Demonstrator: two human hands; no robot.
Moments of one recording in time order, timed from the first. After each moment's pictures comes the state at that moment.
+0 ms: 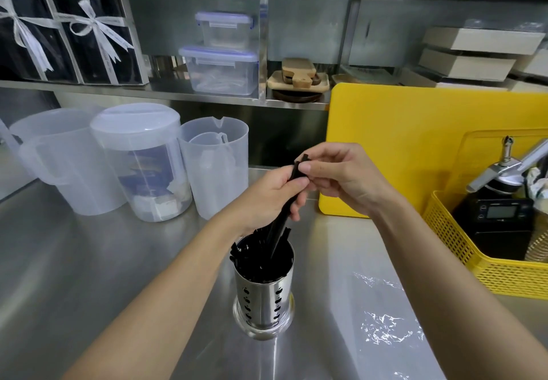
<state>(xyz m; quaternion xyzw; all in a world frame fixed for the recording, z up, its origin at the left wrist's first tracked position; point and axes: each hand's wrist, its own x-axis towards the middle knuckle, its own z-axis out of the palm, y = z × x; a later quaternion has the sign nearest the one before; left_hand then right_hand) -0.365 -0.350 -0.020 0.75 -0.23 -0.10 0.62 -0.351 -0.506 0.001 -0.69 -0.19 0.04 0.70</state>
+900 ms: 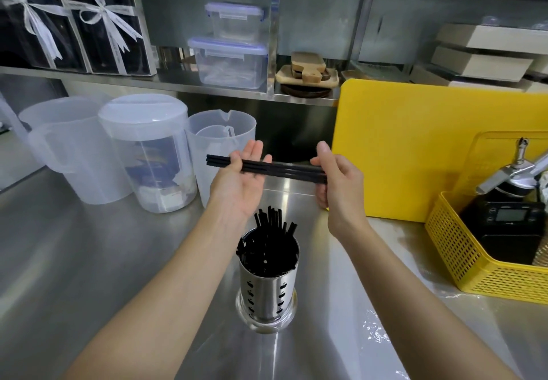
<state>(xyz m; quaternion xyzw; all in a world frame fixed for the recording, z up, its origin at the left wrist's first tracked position) -0.340 -0.330 -0.026 0.20 0.09 0.01 0.98 -0.363 -0.466 -0.033 -0.66 0.01 -0.14 0.74</state>
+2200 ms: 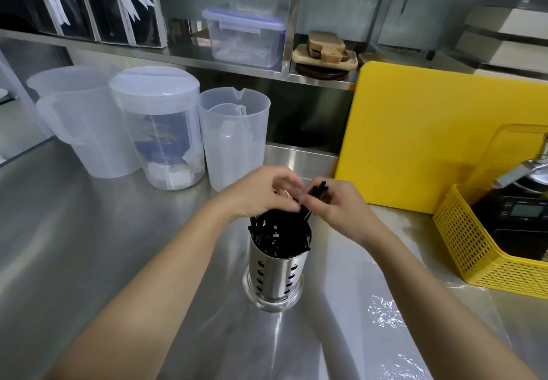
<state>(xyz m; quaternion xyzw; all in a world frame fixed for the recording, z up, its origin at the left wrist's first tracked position) -0.356 -0.303 -0.057 0.84 -0.19 -0.12 0.49 -0.370 -0.479 -0.067 -0.87 -0.21 -0.01 0.44</state>
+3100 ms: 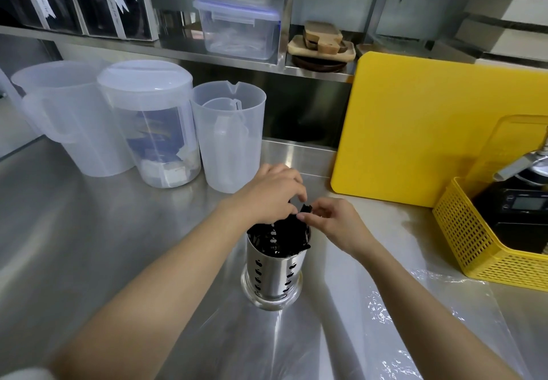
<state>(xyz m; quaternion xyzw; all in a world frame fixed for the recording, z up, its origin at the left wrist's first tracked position) -0.334 -0.323 -0.080 0.95 -0.30 -0.01 0.10 -0.366 -0.486 -0.111 -0.87 -0.10 0.03 0.48</state>
